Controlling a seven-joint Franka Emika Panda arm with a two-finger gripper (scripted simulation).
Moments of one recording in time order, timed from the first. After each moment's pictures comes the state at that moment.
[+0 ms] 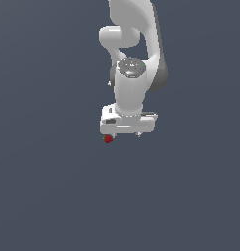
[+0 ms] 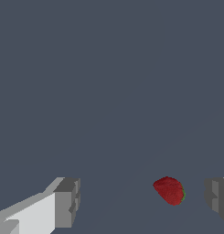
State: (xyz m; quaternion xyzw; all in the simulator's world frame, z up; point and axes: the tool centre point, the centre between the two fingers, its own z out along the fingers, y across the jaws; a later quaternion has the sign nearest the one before) arm 0.010 0.028 0.171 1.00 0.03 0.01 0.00
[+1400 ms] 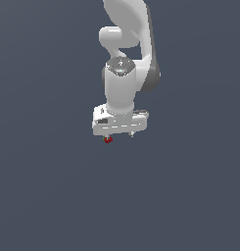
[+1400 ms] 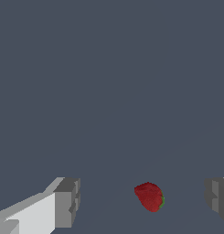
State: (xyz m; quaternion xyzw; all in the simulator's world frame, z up) arm 0.012 0.000 0.172 1.00 0.07 0.03 0.01
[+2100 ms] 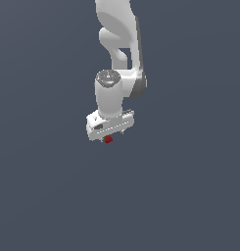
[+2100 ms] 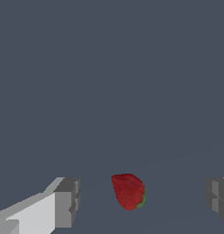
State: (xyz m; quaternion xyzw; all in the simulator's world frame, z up) arm -0.021 -0.035 0.124 0.98 0.22 0.01 0.01
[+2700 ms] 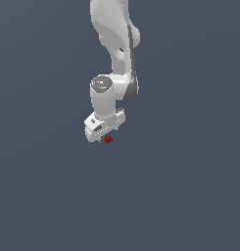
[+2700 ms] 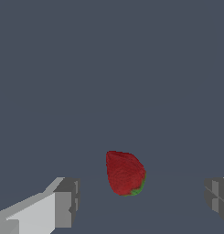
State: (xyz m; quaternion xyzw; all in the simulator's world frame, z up) arm -0.054 -0.059 0.087 0.94 0.34 0.00 0.00
